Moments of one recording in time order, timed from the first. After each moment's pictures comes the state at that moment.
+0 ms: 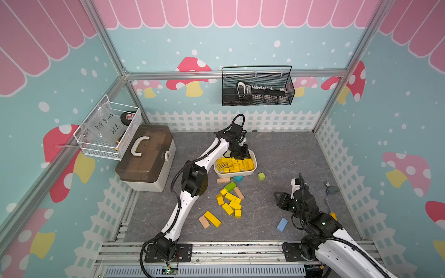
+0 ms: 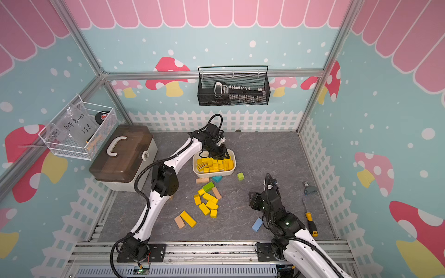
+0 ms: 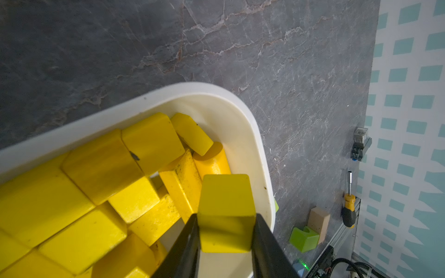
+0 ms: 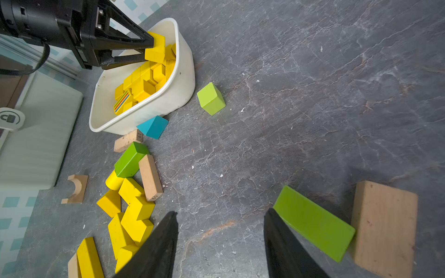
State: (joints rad) left arm -0.52 2.57 2.51 -1.06 0.49 -0.47; right arm 0.53 0.54 0.36 -0.45 0.13 0.73
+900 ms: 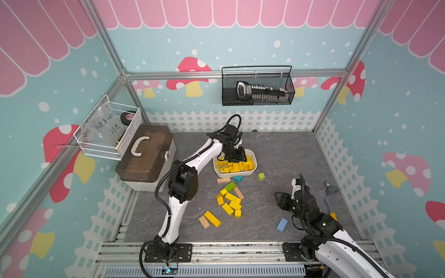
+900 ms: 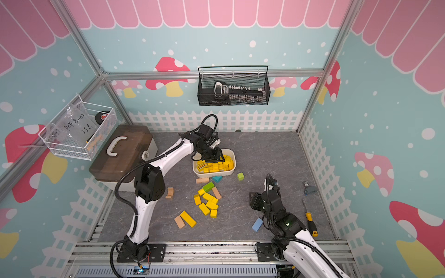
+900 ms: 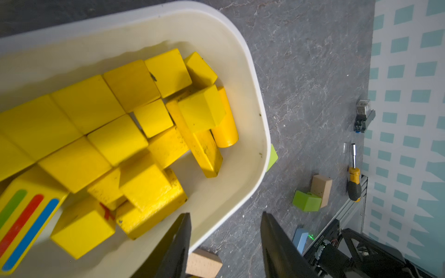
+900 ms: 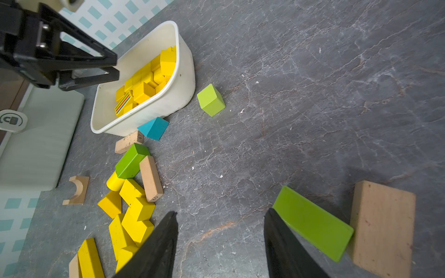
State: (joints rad) left arm -0.52 2.19 2.01 -0.96 0.46 -0.40; right arm 0.52 0.53 0.35 -0.45 0.13 0.73
